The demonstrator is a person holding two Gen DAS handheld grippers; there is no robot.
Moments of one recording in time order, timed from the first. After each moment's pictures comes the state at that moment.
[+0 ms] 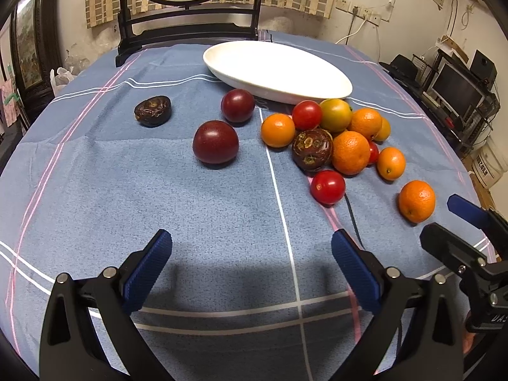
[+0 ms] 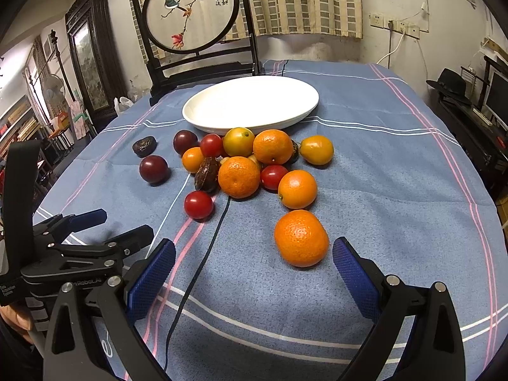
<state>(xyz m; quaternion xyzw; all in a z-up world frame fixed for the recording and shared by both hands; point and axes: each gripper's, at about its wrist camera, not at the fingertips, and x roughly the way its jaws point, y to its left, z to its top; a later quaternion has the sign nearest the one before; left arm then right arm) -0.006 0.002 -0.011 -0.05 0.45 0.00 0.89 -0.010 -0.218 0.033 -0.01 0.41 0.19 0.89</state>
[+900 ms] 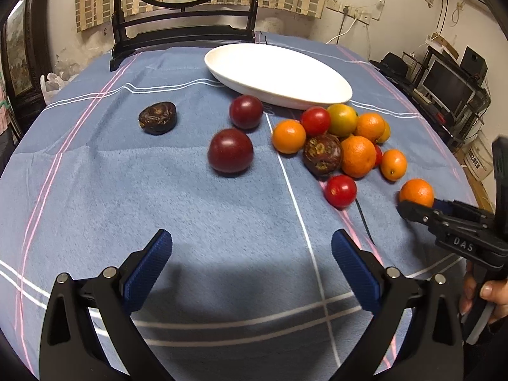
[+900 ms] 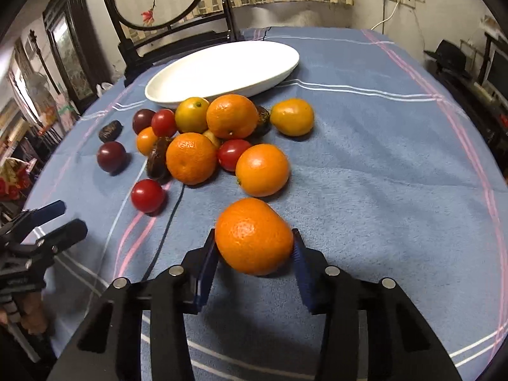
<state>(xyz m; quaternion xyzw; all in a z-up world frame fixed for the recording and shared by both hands) 0.000 0.032 -0.006 -0.05 0.44 -0.03 0.89 0.033 -0.235 -0.005 0.00 0.47 0.18 0.86</state>
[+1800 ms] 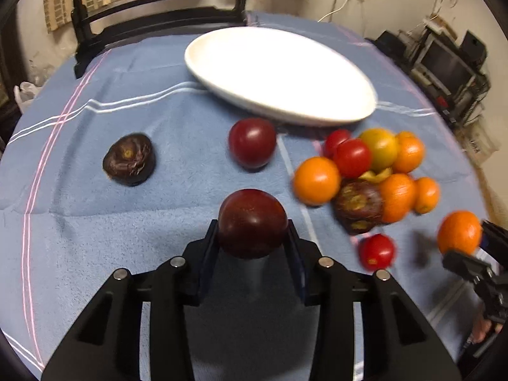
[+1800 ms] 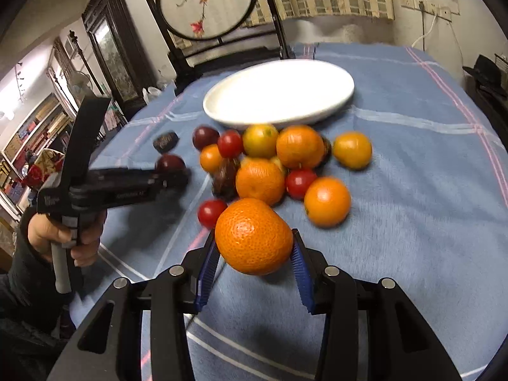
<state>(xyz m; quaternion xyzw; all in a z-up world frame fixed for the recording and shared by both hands) 0.089 0.042 -0.011 -0.03 0.49 -0.07 0.87 0.036 -0.211 0.037 0.02 0.43 0.28 0.86</state>
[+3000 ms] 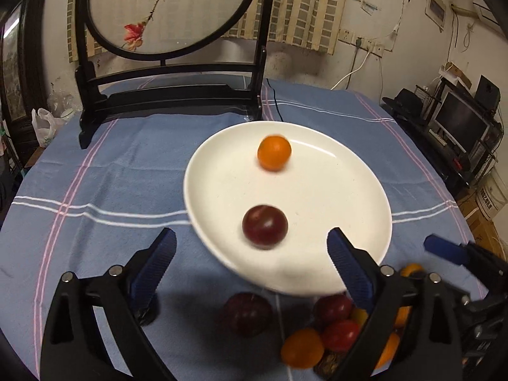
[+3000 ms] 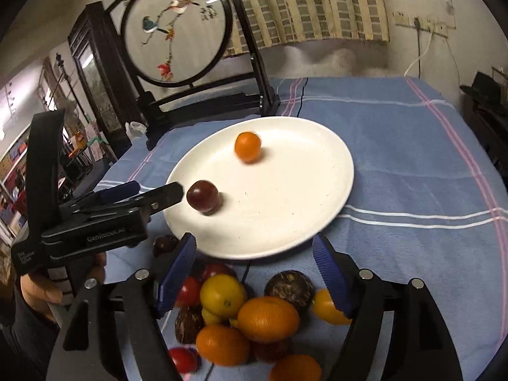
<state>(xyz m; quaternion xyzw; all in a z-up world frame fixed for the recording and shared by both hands) 0.175 0.031 0.035 -0.05 0.39 -0.01 0.92 0.148 -0.194 0.053 0.03 0.40 0.25 0.88</state>
